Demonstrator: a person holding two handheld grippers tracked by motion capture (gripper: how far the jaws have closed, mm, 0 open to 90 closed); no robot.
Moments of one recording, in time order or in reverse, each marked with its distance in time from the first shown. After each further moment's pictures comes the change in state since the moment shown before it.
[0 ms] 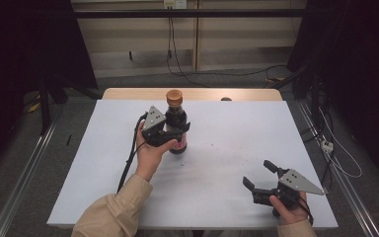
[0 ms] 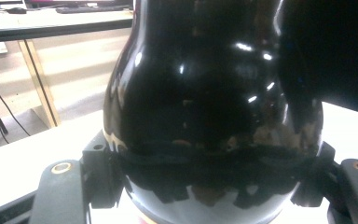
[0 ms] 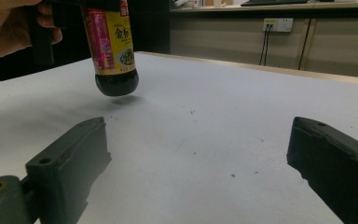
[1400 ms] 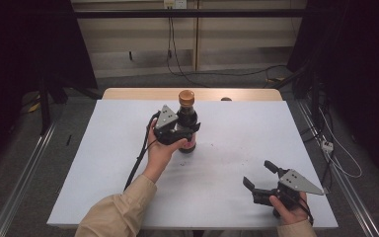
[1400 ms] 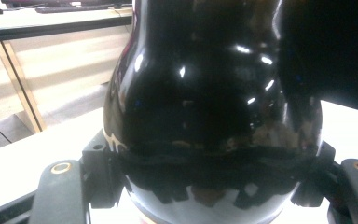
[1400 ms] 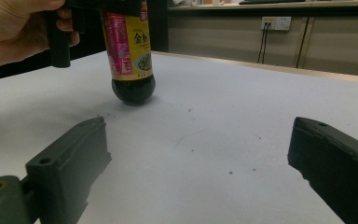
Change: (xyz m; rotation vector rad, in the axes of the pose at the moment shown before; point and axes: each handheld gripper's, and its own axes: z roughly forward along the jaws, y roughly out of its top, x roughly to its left) left arm -0.010 -0.003 0.030 0.007 -0.045 0.024; right arm 0.000 -0.001 0.000 0.006 -0.004 -0.002
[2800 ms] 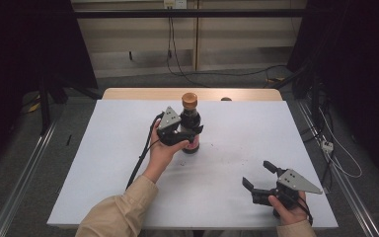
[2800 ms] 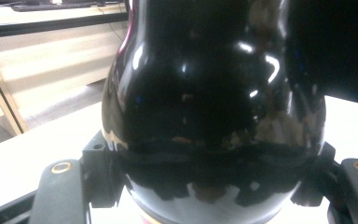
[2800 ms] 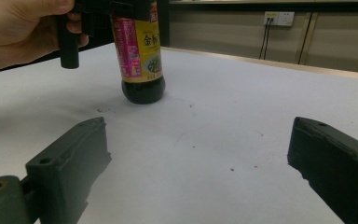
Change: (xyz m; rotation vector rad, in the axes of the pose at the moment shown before) left arm 0.002 -0.008 0.010 0.002 -0.063 0.012; right arm 0.001 0.001 0.002 0.025 0.004 -0.011
